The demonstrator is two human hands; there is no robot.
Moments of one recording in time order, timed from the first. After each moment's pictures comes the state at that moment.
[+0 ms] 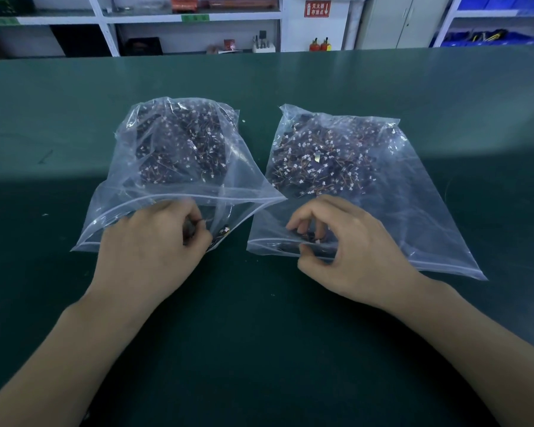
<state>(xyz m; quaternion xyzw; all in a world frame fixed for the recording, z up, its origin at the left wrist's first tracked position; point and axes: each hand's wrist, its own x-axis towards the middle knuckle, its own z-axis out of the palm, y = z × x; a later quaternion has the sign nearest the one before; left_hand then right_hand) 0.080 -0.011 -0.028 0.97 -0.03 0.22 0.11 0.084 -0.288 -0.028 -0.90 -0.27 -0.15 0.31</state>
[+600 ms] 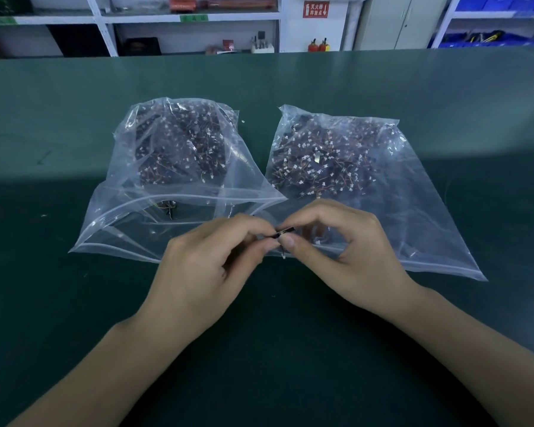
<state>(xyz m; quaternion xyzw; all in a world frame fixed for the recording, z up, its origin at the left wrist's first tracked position) 0.061 -0.053 -0.037 0.85 -0.28 0.27 0.35 0.084 -0.278 -0.035 -0.80 -0.32 -0.16 0.49</state>
